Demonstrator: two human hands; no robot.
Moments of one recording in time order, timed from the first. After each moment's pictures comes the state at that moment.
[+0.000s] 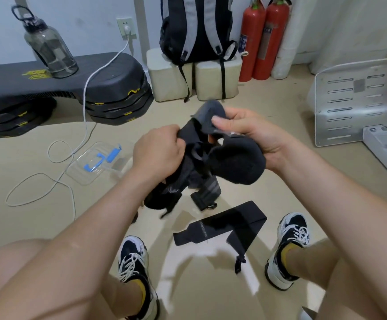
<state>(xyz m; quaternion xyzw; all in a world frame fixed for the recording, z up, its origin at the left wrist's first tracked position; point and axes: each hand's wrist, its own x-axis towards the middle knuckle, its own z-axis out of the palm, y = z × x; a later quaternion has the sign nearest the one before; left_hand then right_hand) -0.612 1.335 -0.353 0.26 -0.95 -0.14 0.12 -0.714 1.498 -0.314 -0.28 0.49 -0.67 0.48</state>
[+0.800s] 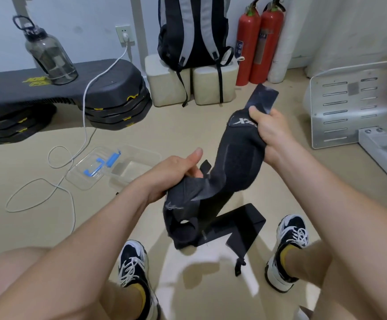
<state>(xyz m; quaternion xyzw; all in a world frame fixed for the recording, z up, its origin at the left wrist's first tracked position) -0.602 1.351 -0.367 0.25 -0.75 -0.61 -0.10 -0.754 1.500 -0.343 0.03 0.63 -0.75 0.20</state>
